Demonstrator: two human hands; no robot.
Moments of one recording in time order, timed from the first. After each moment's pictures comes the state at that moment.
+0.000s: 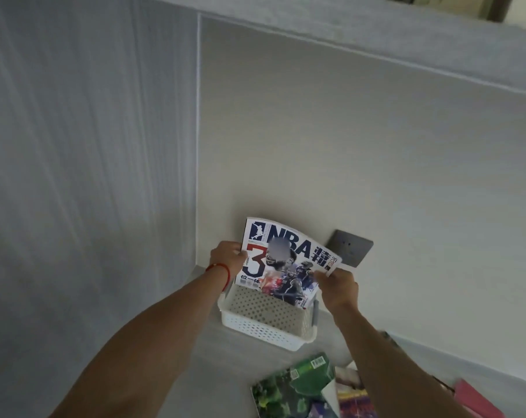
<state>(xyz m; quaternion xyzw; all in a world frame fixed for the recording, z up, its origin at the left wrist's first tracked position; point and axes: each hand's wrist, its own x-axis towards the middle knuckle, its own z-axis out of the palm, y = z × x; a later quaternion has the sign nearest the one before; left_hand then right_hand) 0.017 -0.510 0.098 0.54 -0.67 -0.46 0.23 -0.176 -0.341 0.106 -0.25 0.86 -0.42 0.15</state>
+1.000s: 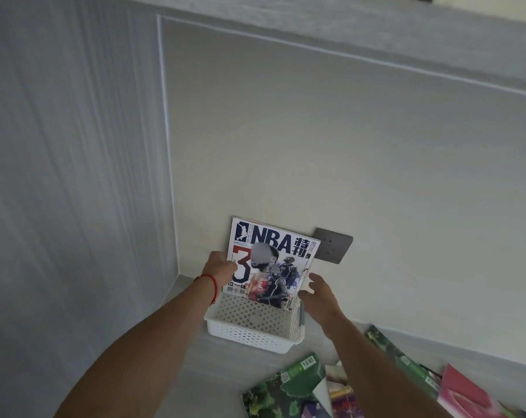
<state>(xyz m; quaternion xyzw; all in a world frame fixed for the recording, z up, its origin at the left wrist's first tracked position) -0.007 -0.506 0.086 0.53 -0.56 -0.60 0.20 -0.182 -0.328 0.083 -0.24 0.83 -0.39 0.31</state>
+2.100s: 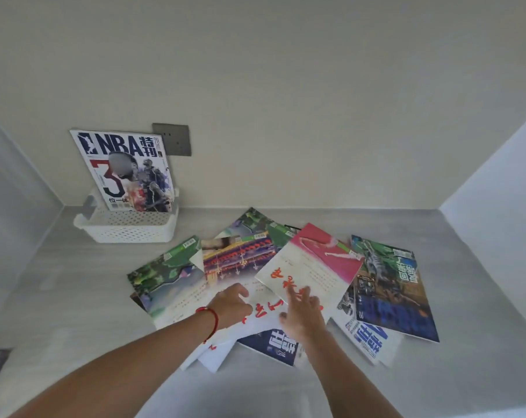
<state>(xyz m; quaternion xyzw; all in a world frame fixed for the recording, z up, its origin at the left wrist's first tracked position) -0.082 -0.067 0.022 0.39 -0.78 -0.46 -0.17 -0.198 0.091 -0.007 -0.28 0.92 -0.01 0.28</state>
